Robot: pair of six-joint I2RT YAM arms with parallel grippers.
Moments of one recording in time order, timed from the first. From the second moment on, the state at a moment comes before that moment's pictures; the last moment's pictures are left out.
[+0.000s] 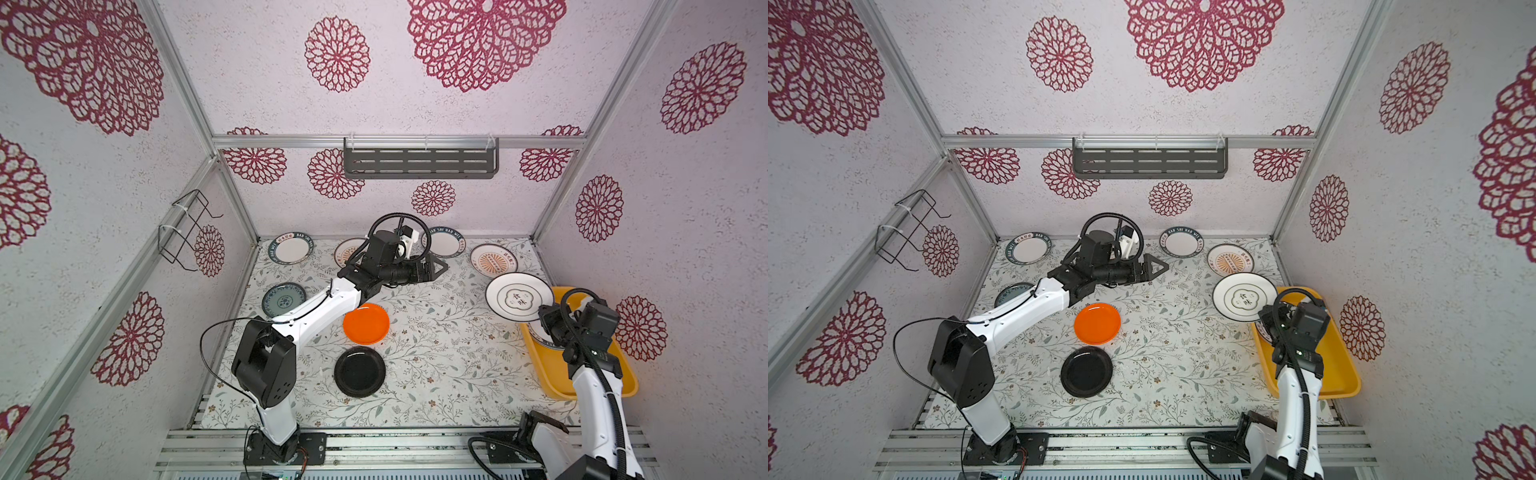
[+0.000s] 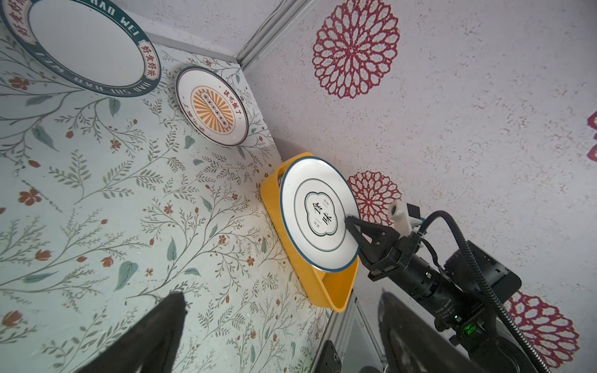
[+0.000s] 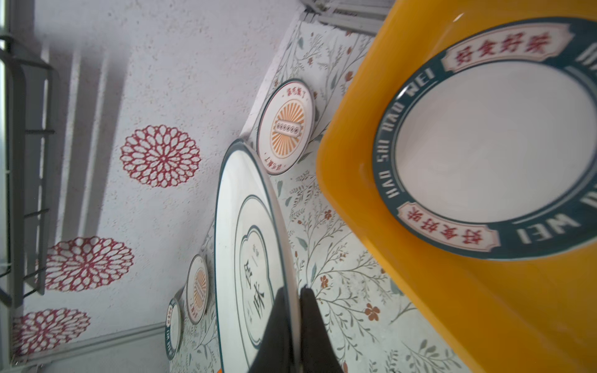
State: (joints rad) left arm -0.64 1.77 1.49 -0.13 0.47 -0.72; right arm -0.46 0.86 0.64 -0.35 -0.35 0.82
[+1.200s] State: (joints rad) left arm -0.55 1.85 1.56 -0.01 0.50 -0.82; right arm -0.85 1.28 0.58 -0.06 -0.47 0.76
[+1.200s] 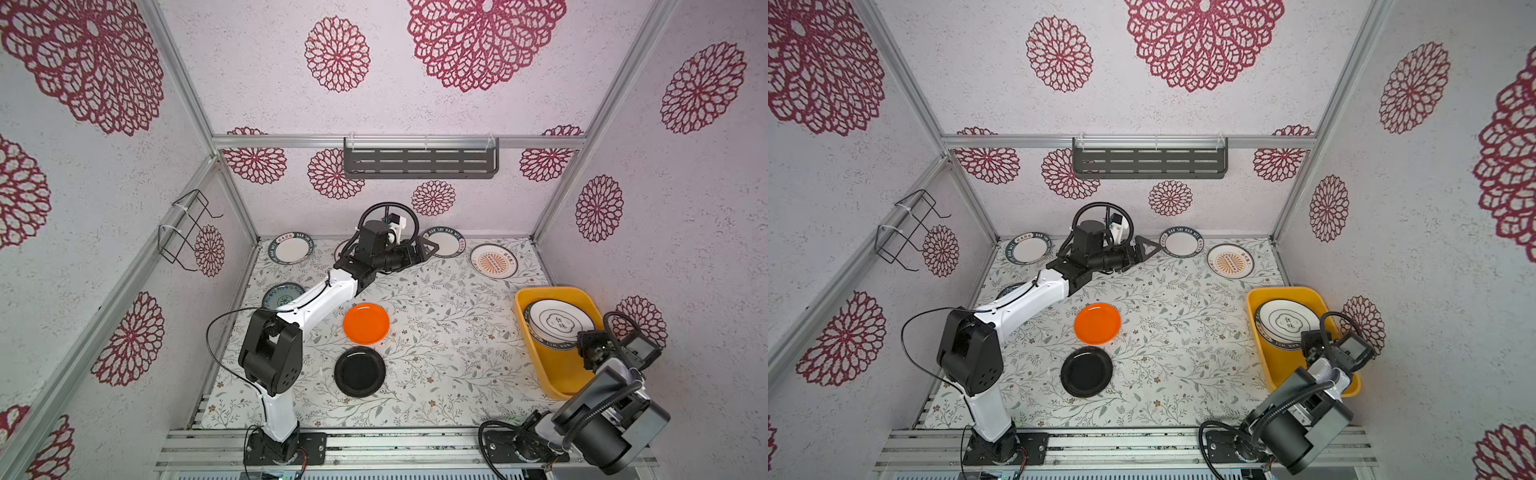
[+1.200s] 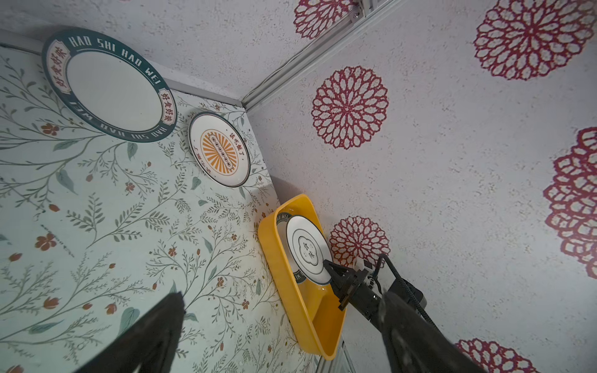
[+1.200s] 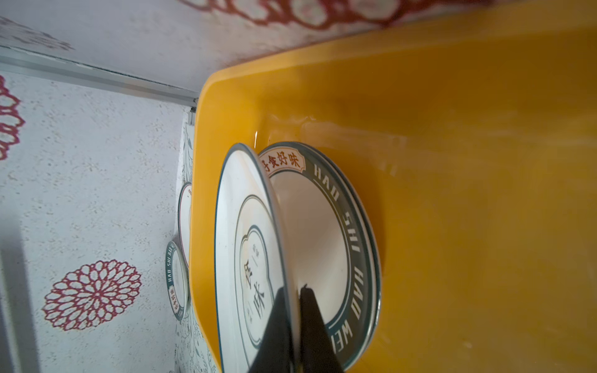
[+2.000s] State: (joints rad) left arm -0.52 1.85 1.55 -0.03 0.48 -0.82; right arm -0.80 1.40 0.61 -0.04 -0.41 0.69
